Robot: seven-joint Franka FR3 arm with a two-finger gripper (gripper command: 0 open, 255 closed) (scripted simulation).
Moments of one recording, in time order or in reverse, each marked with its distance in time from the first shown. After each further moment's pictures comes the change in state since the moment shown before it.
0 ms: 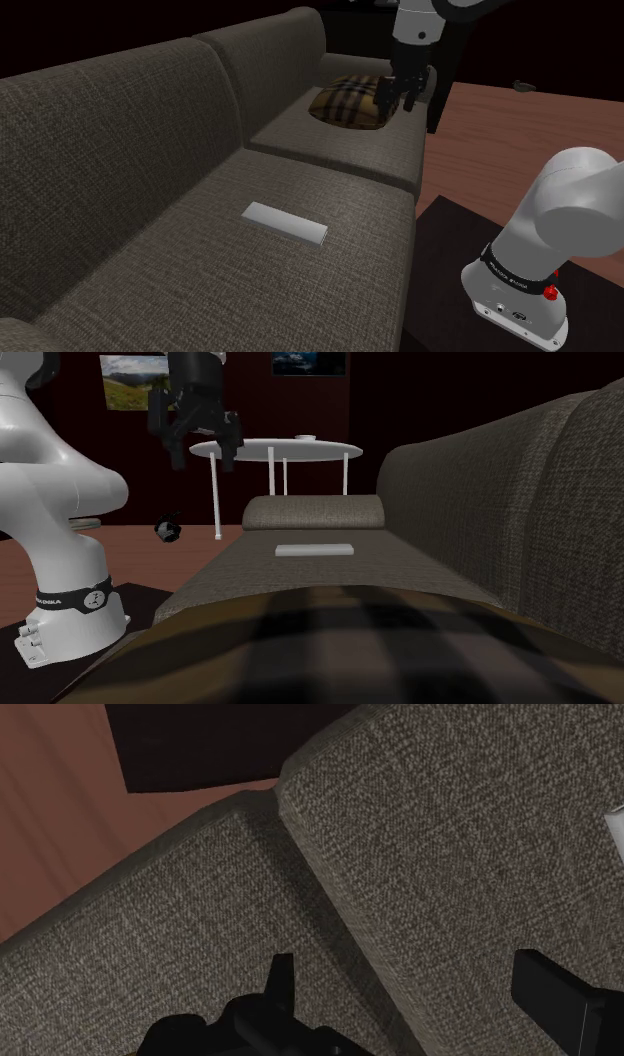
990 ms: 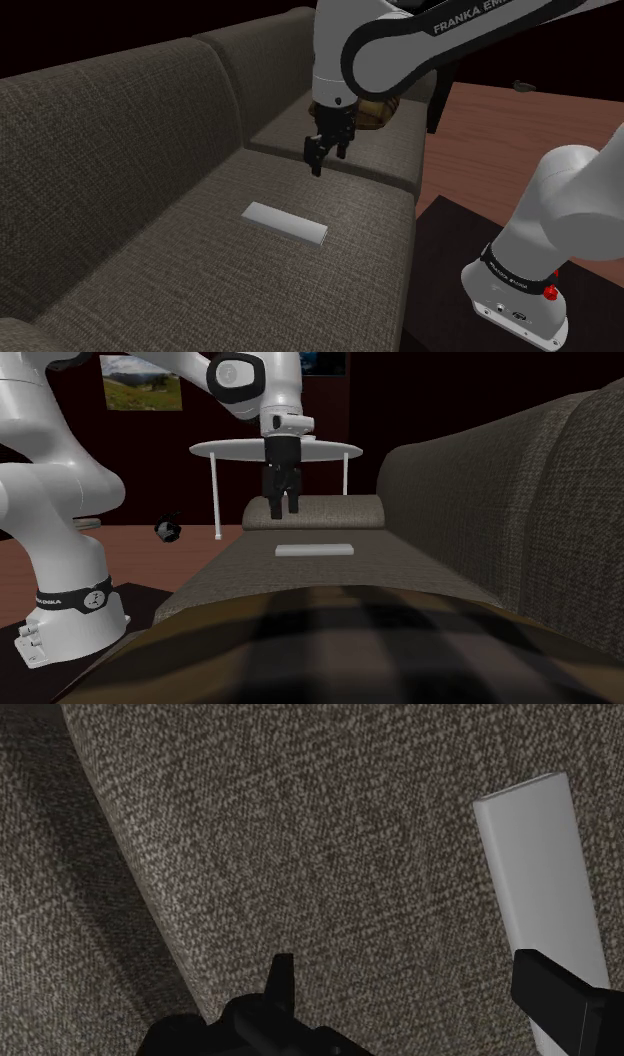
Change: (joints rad) arm 0.142 0.373 0.197 0.074 0.080 0.289 0.105
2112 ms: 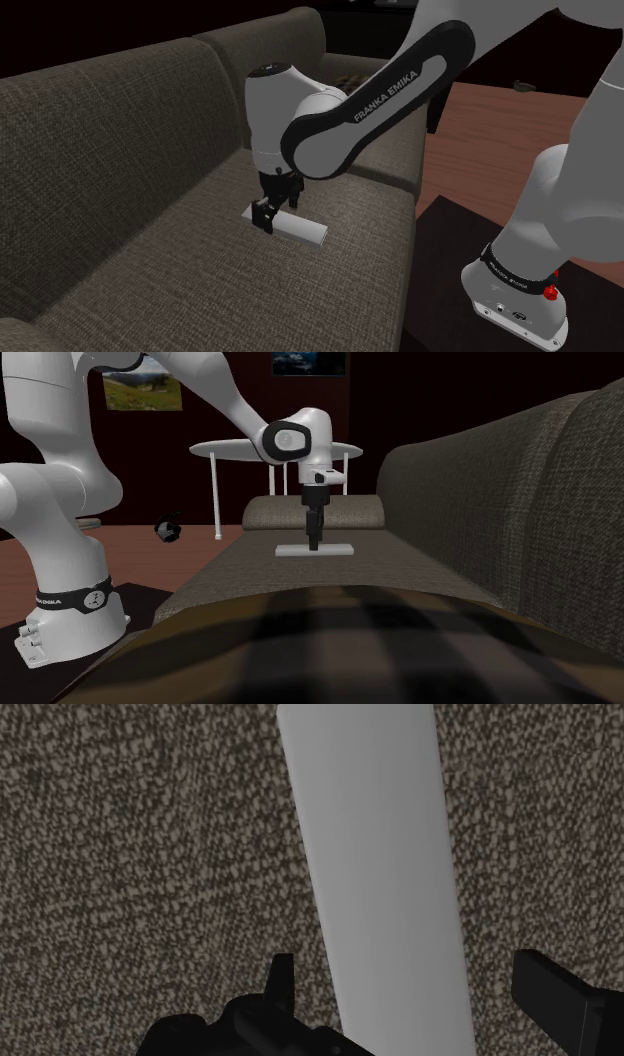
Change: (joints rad) arm 0.094 0.403 0.127 0.172 -0.095 0.215 0.129
